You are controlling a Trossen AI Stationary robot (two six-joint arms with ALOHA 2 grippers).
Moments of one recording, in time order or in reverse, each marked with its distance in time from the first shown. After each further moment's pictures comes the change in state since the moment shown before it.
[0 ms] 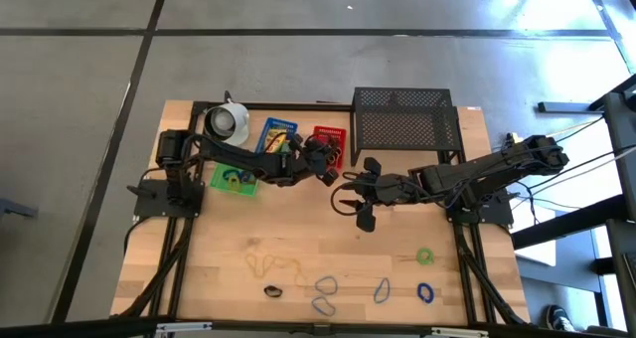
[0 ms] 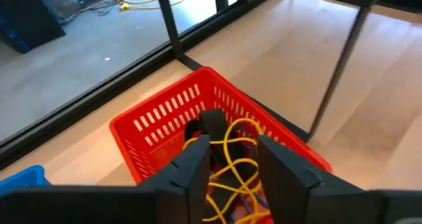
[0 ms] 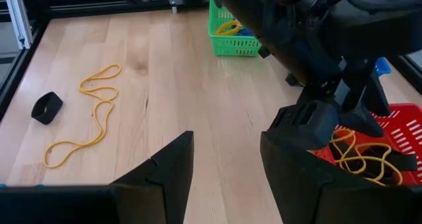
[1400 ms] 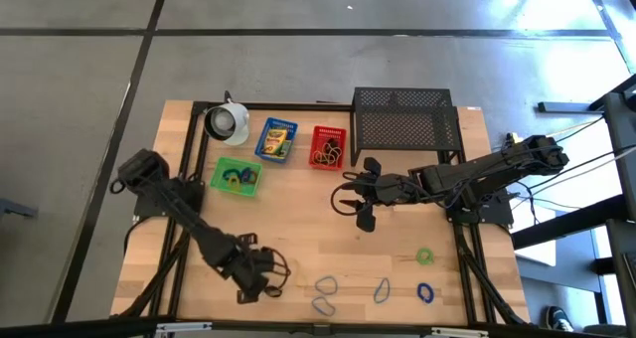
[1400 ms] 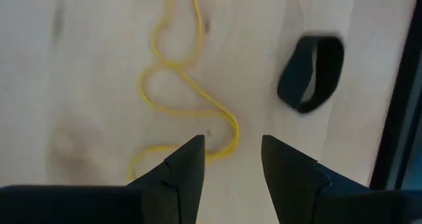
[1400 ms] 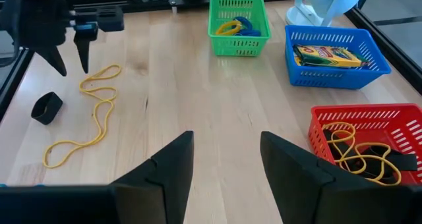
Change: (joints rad) left arm -0.812 -0.136 -0.008 -0.775 0.576 -0.537; right arm 0.000 0.000 0.000 0.000 0.000 0.000
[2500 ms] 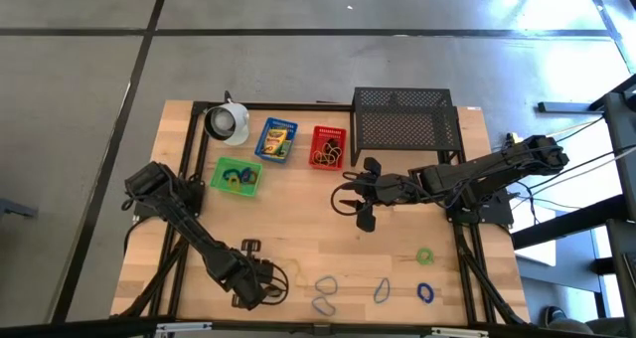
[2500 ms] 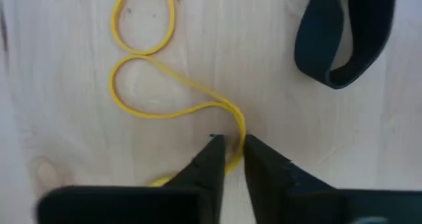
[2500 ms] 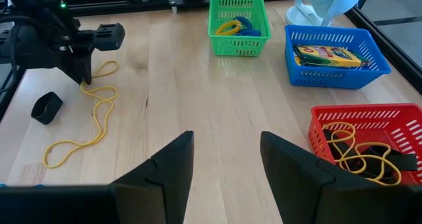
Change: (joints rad) left arm -0.038 0.139 0.001 -0.009 -0.047 0.172; right arm 0.000 0.000 -0.001 0.000 0.000 0.000
